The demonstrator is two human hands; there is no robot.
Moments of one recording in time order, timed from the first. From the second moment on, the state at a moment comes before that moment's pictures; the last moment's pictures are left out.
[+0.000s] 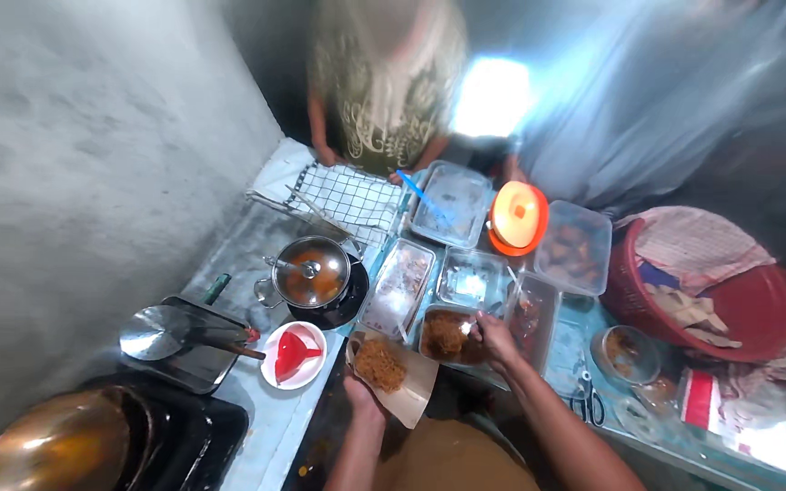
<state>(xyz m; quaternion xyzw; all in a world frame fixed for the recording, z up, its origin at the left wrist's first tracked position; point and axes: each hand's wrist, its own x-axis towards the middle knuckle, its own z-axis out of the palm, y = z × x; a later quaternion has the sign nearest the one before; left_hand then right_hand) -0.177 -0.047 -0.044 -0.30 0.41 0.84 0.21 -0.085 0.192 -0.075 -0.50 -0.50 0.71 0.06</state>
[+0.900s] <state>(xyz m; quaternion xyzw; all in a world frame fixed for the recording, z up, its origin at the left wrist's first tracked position) -0.183 -0.016 -0.054 -0.27 0.33 0.88 0.22 -0.067 0.206 0.009 -0.49 -0.43 0.73 0.23</state>
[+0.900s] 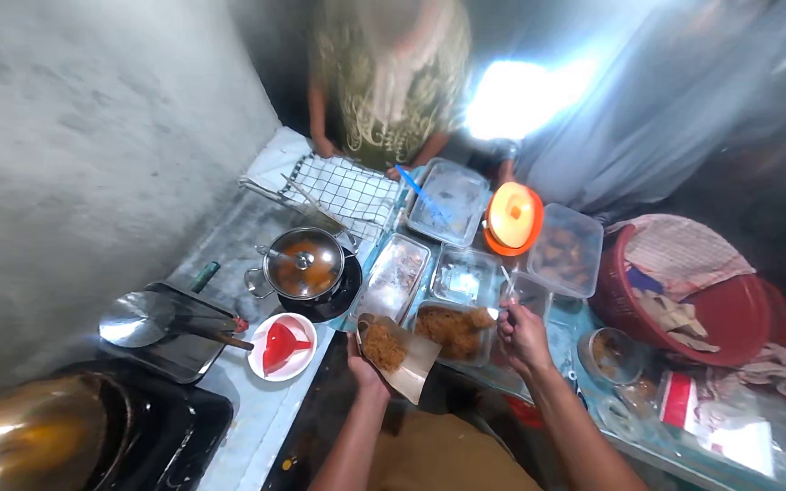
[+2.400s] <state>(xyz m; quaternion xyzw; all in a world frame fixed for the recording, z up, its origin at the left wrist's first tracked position) -0.190 0.008 -0.037 -0.18 0.36 0.81 0.42 -0.061 0.153 0.071 -0.02 -0.92 0.27 0.29</state>
